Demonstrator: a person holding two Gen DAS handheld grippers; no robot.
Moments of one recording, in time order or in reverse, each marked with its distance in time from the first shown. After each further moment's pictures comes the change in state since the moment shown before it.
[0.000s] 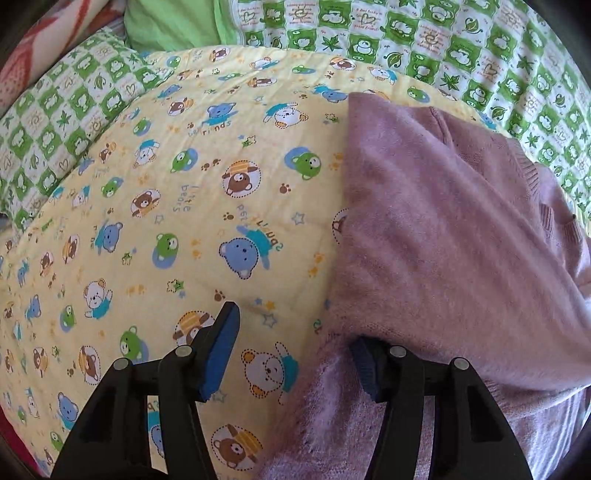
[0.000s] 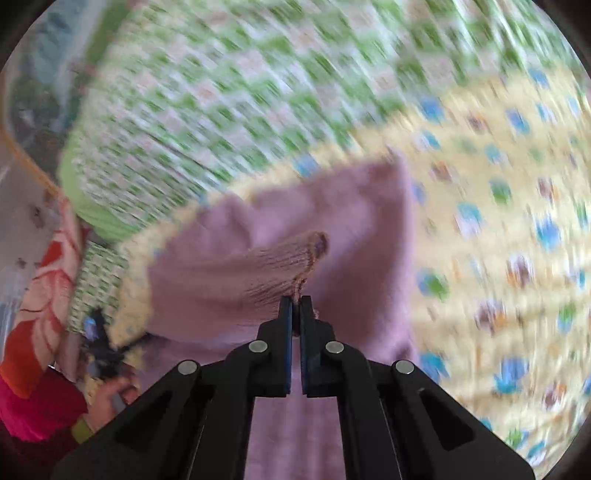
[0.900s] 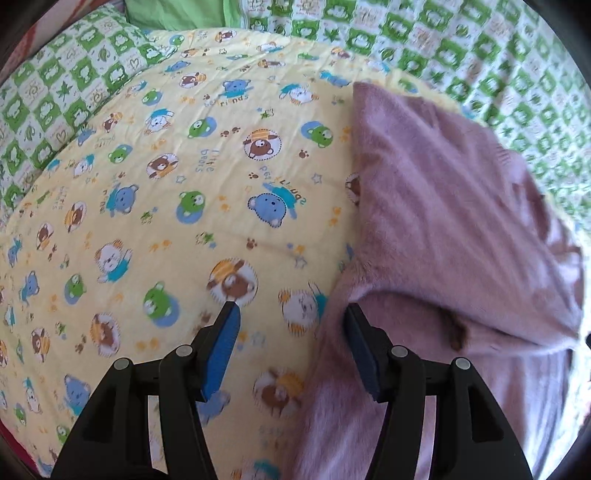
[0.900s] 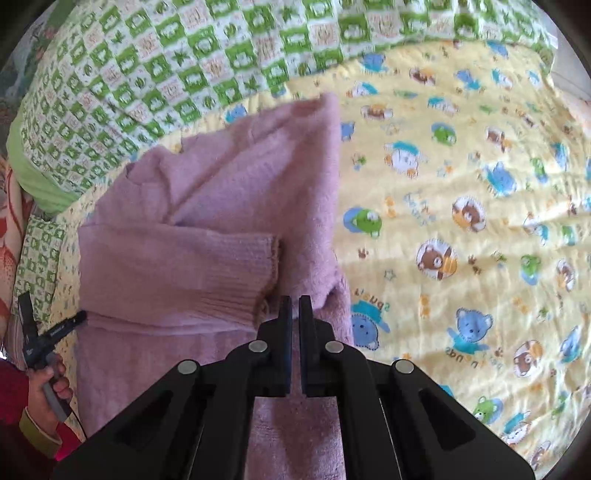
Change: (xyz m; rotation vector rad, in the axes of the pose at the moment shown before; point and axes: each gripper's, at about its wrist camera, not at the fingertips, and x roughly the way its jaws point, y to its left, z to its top) left arm -0.035 0.036 -0.039 0.005 0.055 -0.143; right arm 0.003 -0.022 -0.020 -0.034 0.027 -0.211
